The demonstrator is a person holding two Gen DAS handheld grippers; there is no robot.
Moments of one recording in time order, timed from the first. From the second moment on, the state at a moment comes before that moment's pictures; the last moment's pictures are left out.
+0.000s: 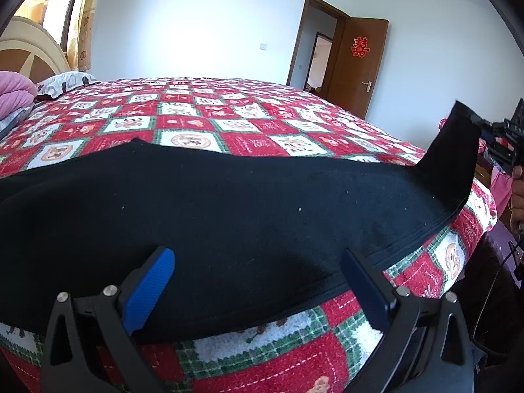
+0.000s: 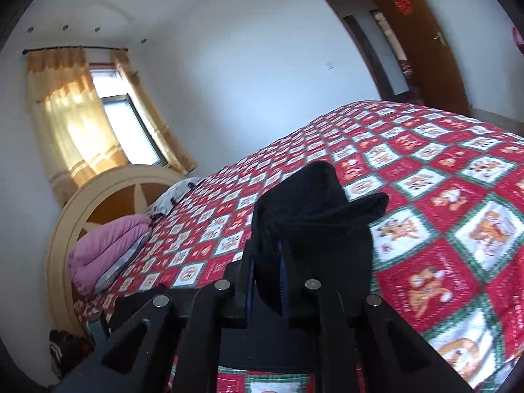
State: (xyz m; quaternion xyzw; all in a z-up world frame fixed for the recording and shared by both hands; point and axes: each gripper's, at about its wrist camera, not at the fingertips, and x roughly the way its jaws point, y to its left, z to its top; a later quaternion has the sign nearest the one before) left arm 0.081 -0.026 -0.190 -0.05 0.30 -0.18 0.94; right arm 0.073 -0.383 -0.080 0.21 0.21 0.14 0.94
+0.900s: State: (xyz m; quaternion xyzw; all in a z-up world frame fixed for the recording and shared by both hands) left arm 0.077 -0.011 -0.180 -0.05 0.33 -0.20 0.92; right arm 0.120 -0.260 -0.091 0.16 0.27 0.27 0.91
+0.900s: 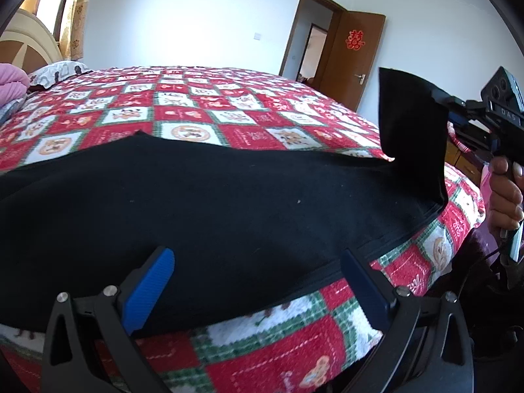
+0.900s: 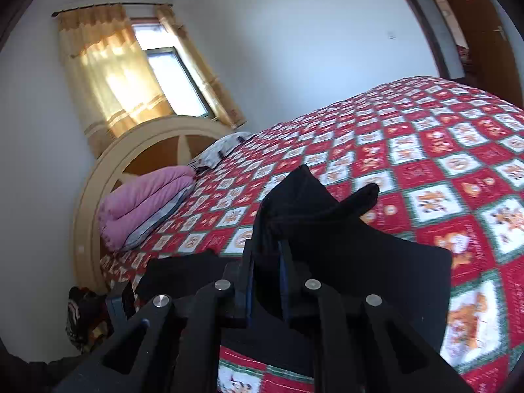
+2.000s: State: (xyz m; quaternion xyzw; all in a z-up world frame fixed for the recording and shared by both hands) left arm 0.065 -0.008 -0.178 -0.07 0.35 -0.20 0.91; right arm 0.131 -0.126 -0.164 -0.02 0.34 0.30 0.89
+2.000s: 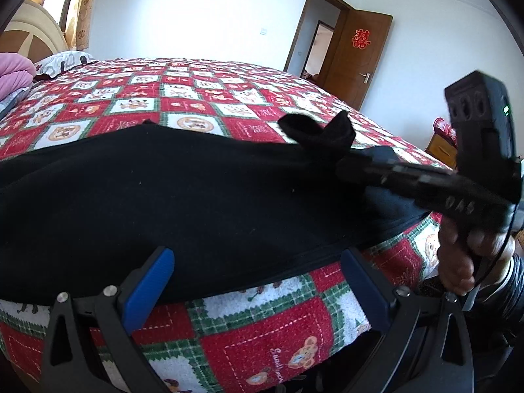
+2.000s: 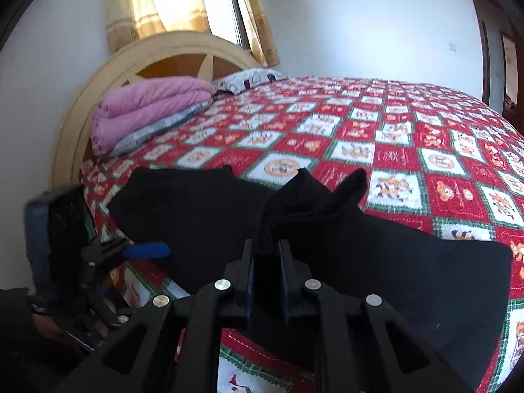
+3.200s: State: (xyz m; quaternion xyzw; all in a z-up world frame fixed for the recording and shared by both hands) left arm 0.131 -0.051 -0.166 -0.16 0.42 -0.24 0.86; right arm 0.167 -0.332 -0.173 0.28 0.35 0.18 0.88
